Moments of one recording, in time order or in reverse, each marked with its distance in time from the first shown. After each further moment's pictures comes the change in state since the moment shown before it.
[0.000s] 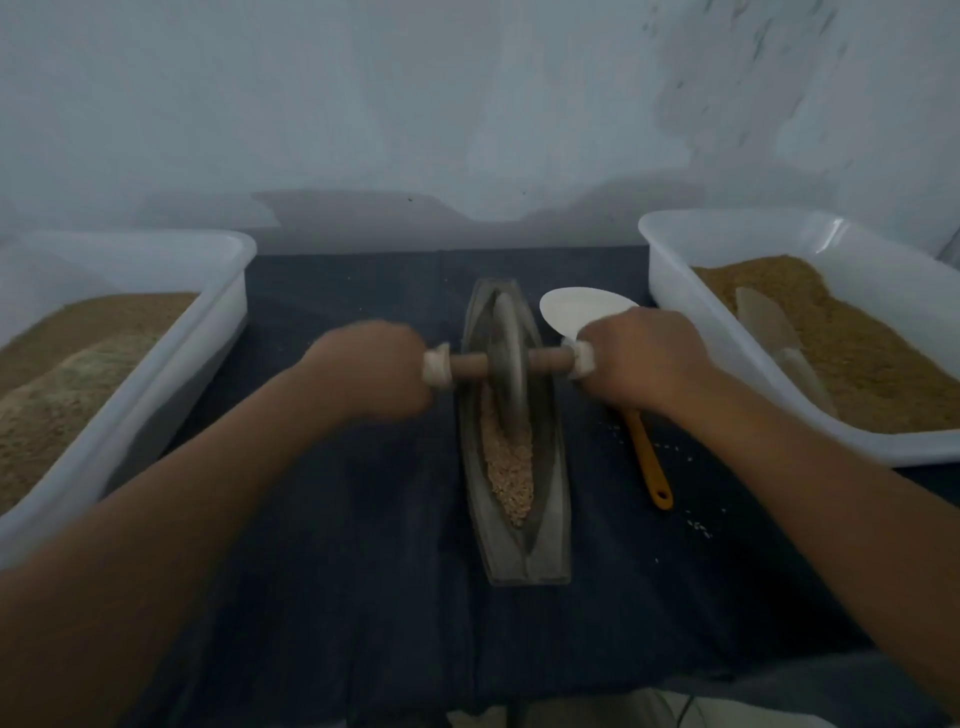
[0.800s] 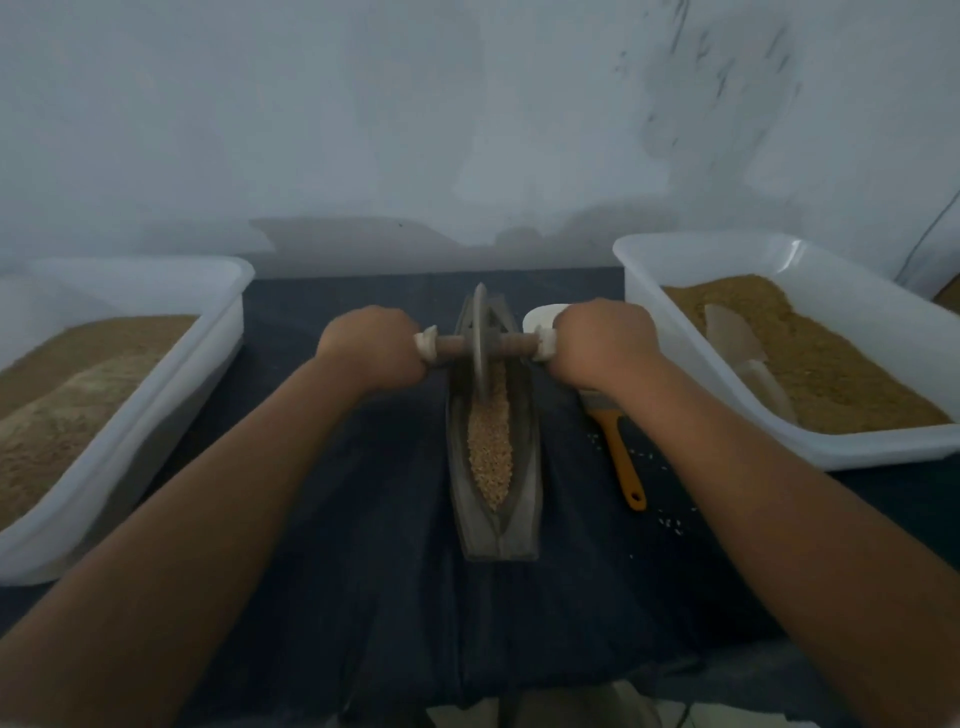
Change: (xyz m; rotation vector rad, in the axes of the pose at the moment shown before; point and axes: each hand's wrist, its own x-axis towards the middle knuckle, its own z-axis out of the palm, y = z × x) left_hand 0.038 0.000 -0.003 -0.024 0.134 -0.070; right_hand 0.023 -0.014 -0.015 -0.029 0.059 0.094
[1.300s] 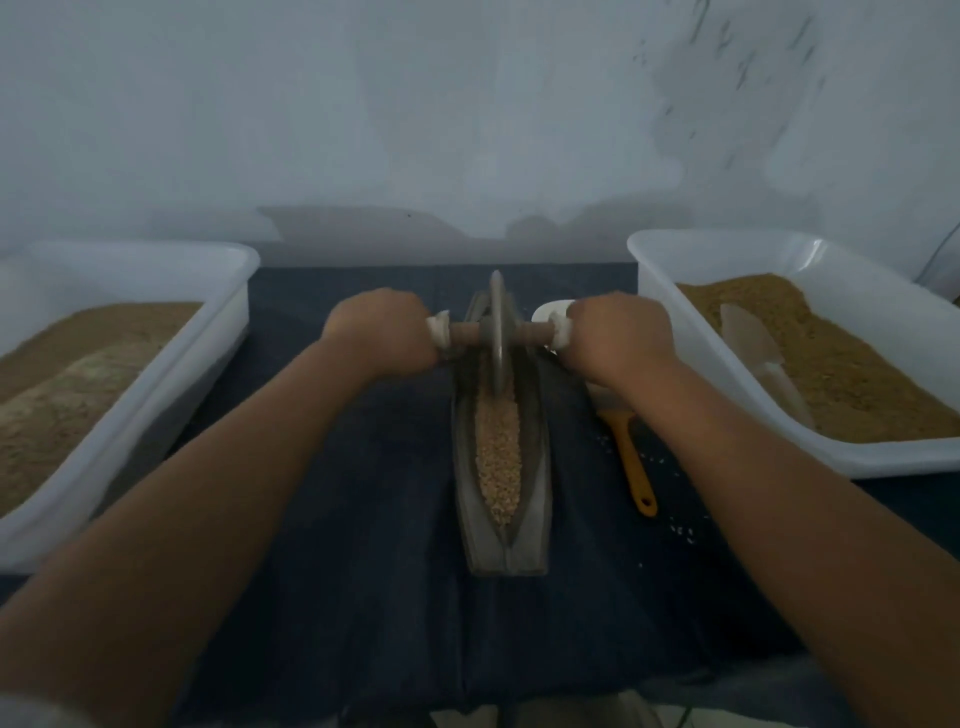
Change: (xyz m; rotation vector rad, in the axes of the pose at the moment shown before) left_hand 0.006 -0.002 -0.005 -0.001 0.002 -0.023; right_hand 0.006 0.006 0.012 0.014 0.101 -0.031
